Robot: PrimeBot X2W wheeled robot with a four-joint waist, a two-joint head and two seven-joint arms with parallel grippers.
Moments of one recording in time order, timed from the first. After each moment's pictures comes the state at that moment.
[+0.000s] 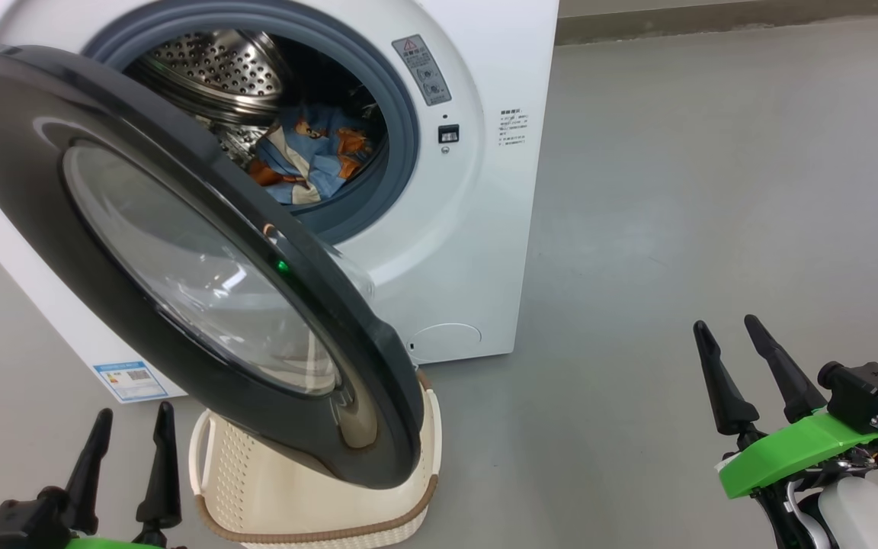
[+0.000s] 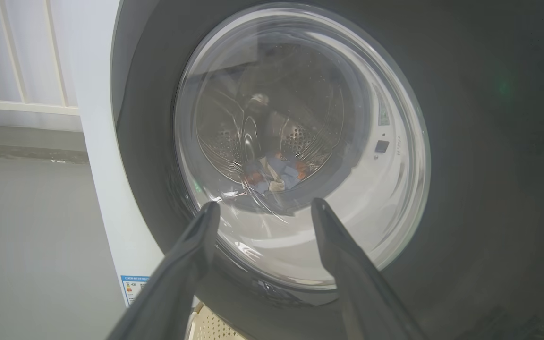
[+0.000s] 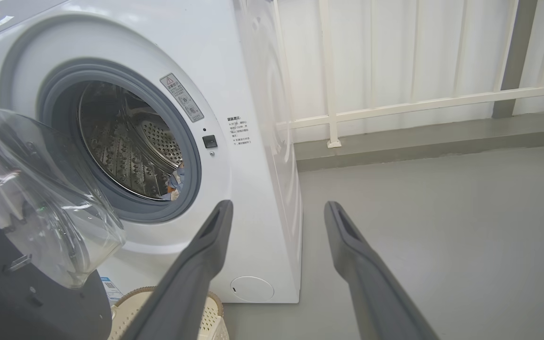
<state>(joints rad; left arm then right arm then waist) -0.04 0.22 -0.06 0.23 -0.45 -0.10 -0.25 -0.19 -0.26 0.22 0.35 0.54 0.12 -0.25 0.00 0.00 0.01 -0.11</state>
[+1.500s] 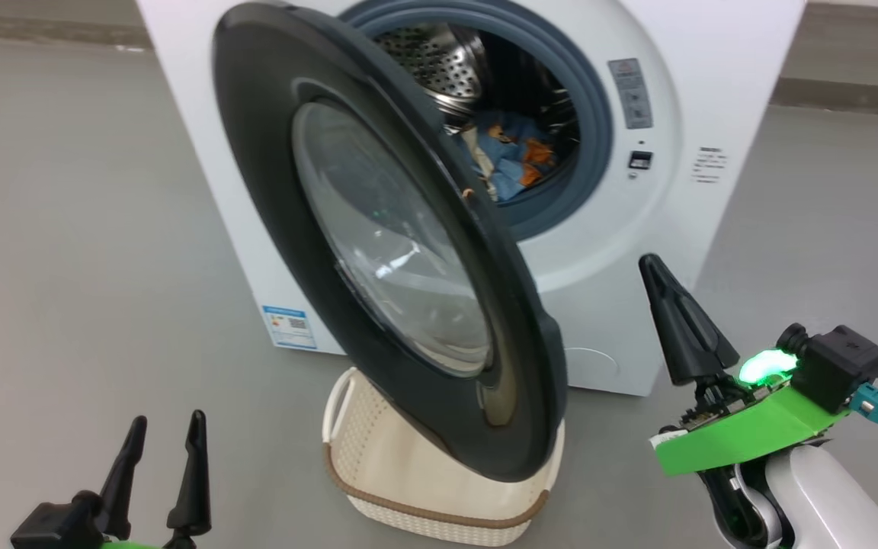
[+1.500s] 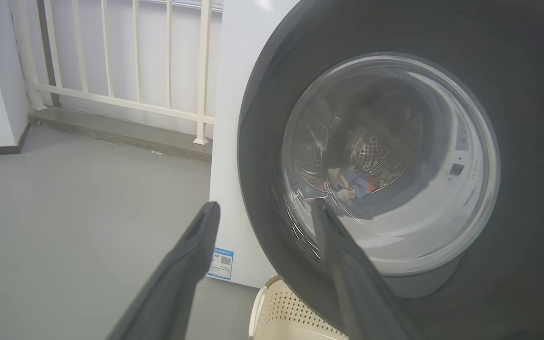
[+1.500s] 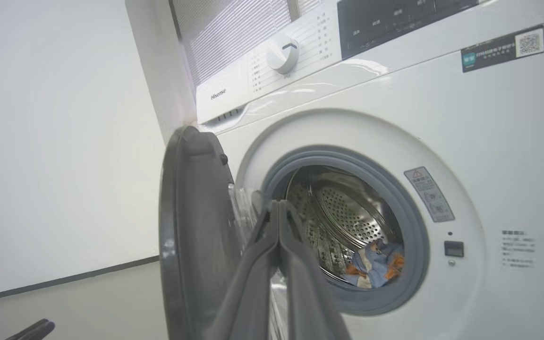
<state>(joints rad) -0.04 0.18 -0.09 0.24 -0.45 -0.11 -0.25 -0.24 -0.21 0.32 0.10 0.58 0.12 -0.25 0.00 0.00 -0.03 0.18</state>
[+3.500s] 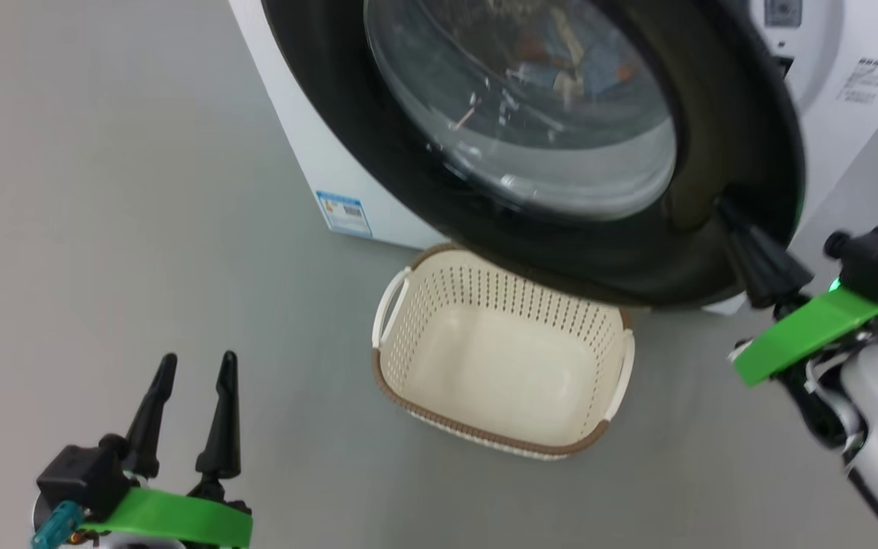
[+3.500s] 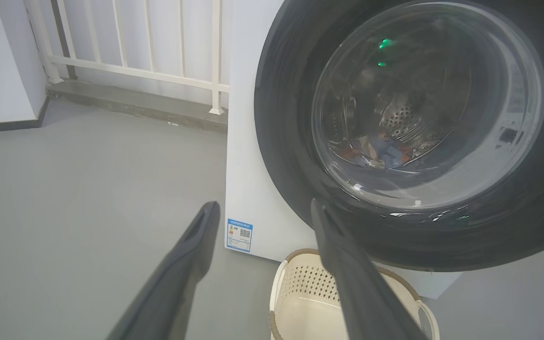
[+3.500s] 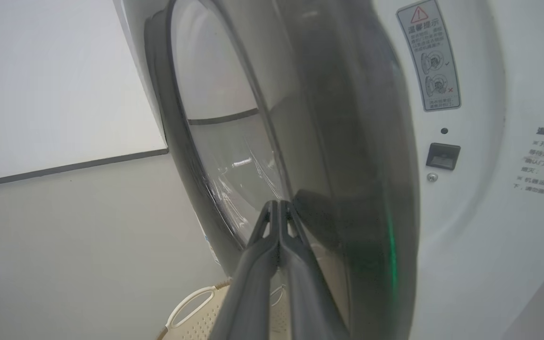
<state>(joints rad) -0.15 0.17 -0.16 0.22 -0.45 -0.10 -0.25 -0.52 -0.44 0.47 0.40 0.65 0.13 -0.25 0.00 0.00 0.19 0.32</state>
